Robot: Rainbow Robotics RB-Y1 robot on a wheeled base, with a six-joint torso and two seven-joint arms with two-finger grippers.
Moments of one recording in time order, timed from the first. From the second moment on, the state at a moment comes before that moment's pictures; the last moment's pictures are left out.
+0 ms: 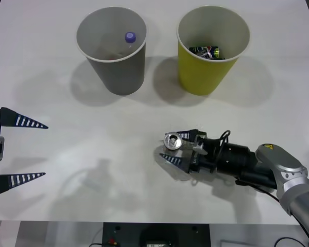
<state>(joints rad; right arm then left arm) -0.37 -0.41 0.41 -0.98 0.93 -0.99 0.71 0.26 1.13 0.26 -2.01 -1.31 -1.13 -0.09</state>
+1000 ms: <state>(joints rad) -0.30 -0.52 0.41 -1.20 0.96 -0.93 0.46 0.26 1.13 0.26 -2.01 -1.31 -1.13 -0.09</state>
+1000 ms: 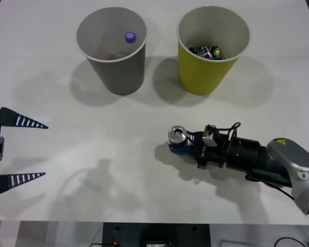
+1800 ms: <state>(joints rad) -0.14 -0.75 0.32 -1.86 1.66 -0.74 -0.74 0.26 1.13 0.26 -2.01 -1.31 -1.13 -0.09</state>
